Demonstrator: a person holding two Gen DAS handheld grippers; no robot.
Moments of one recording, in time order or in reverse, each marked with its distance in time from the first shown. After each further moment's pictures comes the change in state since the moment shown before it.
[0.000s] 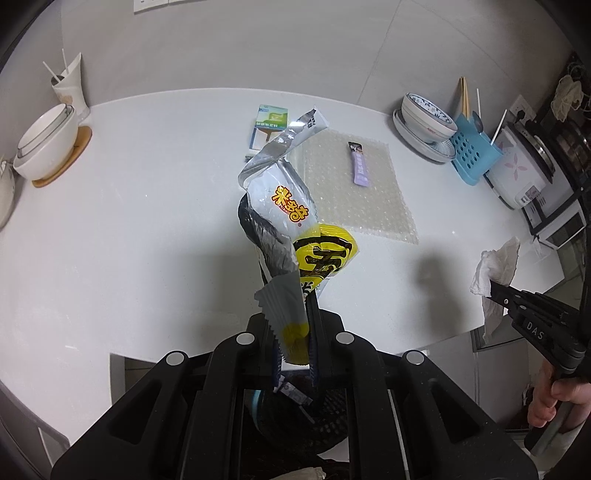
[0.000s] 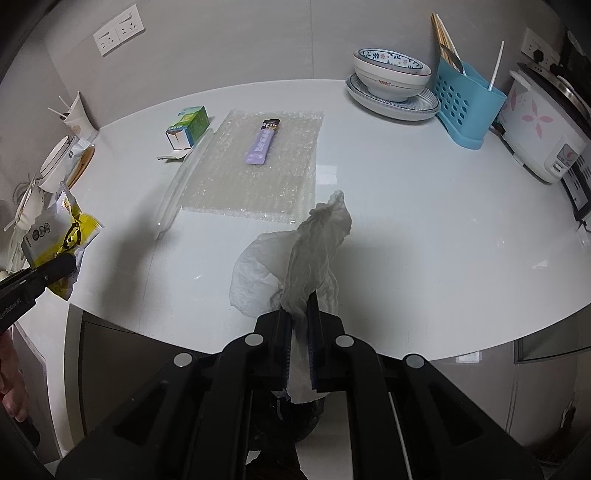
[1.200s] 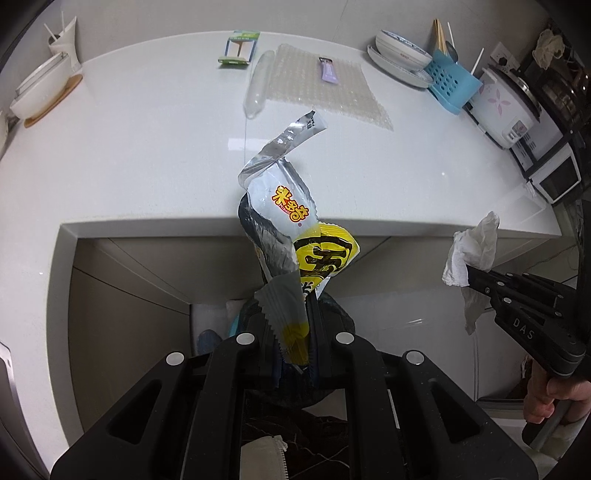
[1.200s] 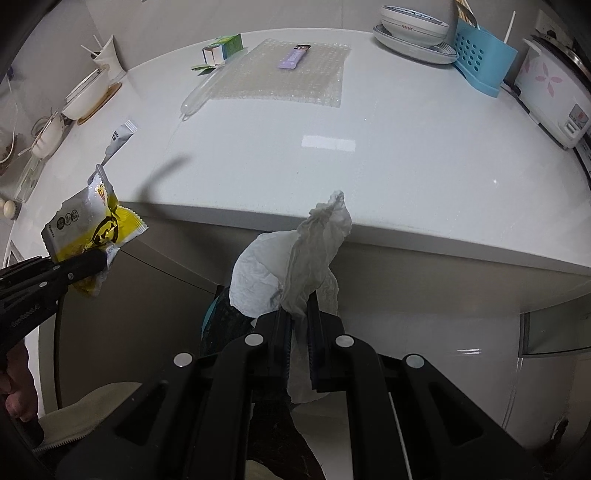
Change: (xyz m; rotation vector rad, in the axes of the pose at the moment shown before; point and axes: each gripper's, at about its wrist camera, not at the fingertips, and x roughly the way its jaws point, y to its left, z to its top) left arm 0.024 -0.030 -0.136 0.036 0.106 -0.026; right arm 0.015 0.005 -0.129 -0.086 0.088 0.049
